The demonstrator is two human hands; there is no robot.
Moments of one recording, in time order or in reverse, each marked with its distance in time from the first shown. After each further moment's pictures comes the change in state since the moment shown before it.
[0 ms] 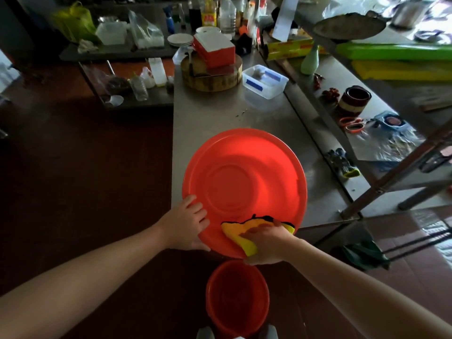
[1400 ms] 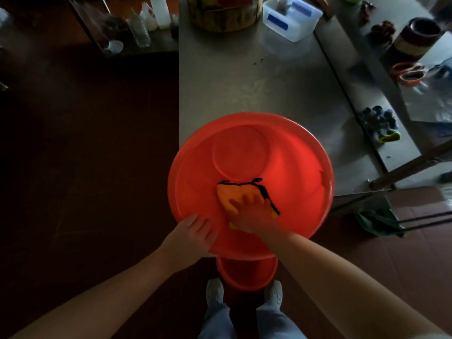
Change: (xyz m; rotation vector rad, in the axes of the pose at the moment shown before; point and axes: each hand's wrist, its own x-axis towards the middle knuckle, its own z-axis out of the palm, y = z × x) left_hand -0.055 0.096 0.055 0.016 -0.017 -0.100; right_hand 0.118 -0.060 0.081 0.172 0.118 0.225
